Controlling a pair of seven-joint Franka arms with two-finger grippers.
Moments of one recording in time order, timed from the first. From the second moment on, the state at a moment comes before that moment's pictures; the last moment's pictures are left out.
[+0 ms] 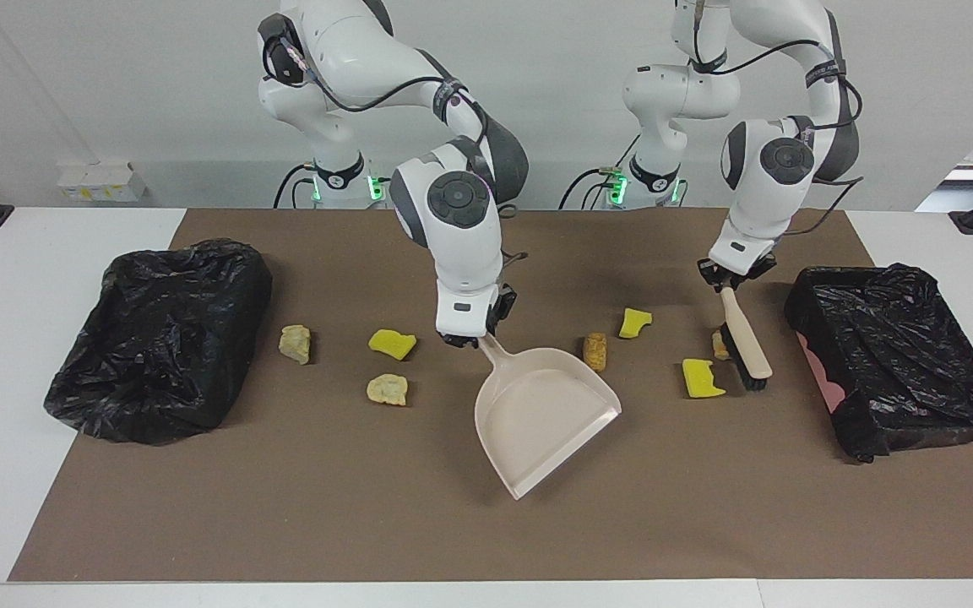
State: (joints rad) left arm -0.15 -0.12 0.07 -2.33 0.21 2.11 -0.19; right arm 0.44 0.53 0.06 -1.33 0.07 1.78 -0.27
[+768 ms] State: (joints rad) left arm -0.04 -0.06 0.07 -2.26 0.23 2.08 -0.13; right arm 0.43 0.39 0.06 -1.62 -0.11 1.83 -1.07
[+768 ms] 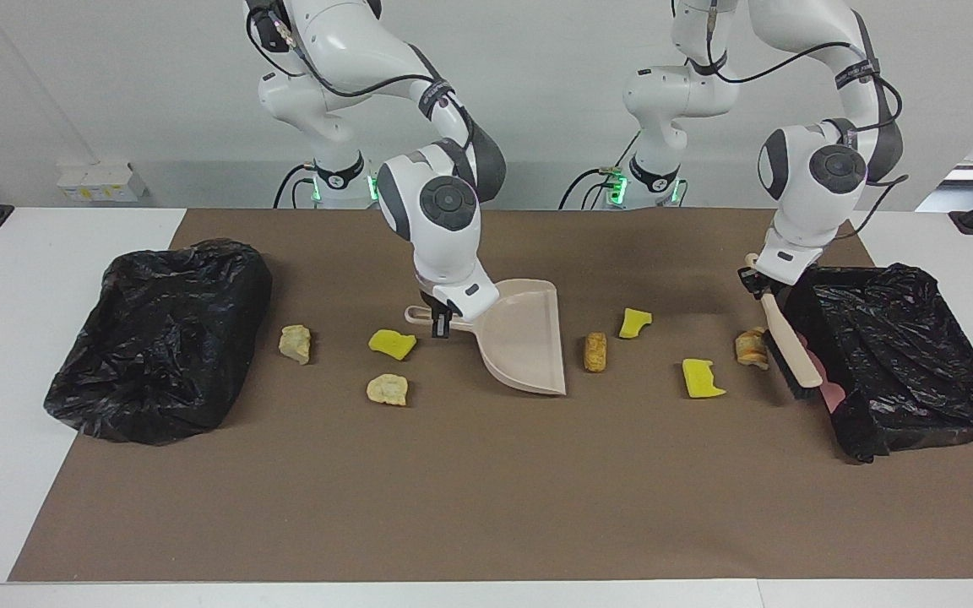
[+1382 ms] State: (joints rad) left arm -0.04 -0.04 0.05 -2.29 0.25 2.08 -0.13; right arm 0.51 0.38 0.06 -1.64 -0.15 1.85 -0.97
